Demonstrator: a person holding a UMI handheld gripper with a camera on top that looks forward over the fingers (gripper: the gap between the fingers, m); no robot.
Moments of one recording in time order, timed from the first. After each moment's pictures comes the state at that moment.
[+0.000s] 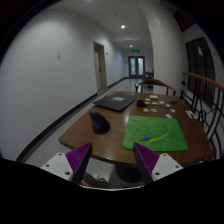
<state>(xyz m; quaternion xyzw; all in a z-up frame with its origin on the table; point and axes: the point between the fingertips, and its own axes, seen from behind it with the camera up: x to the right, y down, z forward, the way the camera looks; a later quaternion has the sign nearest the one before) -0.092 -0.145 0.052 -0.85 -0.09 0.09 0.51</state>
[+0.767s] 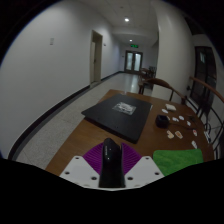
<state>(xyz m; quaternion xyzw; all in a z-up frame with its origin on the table) 0.092 -0.121 0.040 -0.87 -0.12 0.02 0.48</state>
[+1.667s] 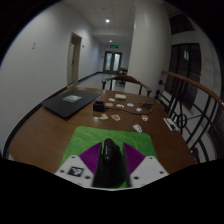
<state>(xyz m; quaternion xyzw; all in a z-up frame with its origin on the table) 0.465 -0.218 0.063 -0.87 -0.06 -0.05 0.49</state>
